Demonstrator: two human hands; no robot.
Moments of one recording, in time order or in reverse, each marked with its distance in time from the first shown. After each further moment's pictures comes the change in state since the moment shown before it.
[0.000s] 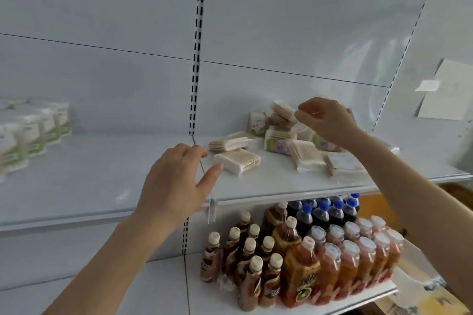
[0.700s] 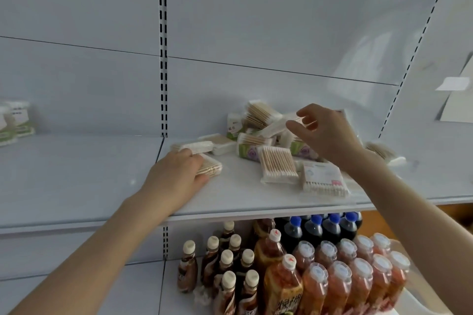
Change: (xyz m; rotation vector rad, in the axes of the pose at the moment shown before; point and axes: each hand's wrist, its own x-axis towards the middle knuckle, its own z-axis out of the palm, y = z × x) left_hand 0.057 0.047 0.084 0.322 -0.331 -0.048; right_hand 0.019 0.081 -0.019 -0.101 0.023 -0.096
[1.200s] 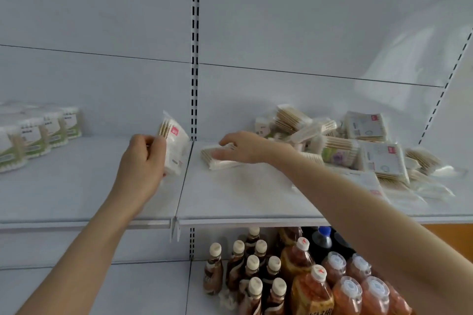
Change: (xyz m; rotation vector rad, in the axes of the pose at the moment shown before) left_hand -0.029 -0.049 -0.038 -0.920 0.436 -0.580; right_hand 0.037 -0.105 0.110 -0.027 -0.668 -0.337
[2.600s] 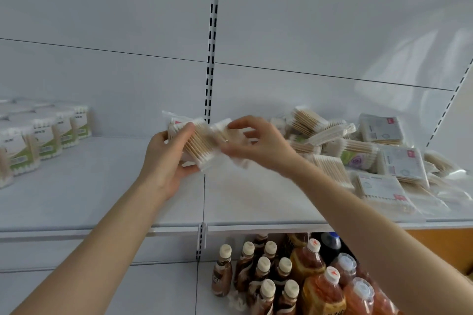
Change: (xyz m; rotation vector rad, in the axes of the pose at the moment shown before) left_hand 0.032 -0.002 0.002 -0.614 -0.165 -0.379; right_hand -0.017 -0.032 0.008 0.702 0.410 -0.052
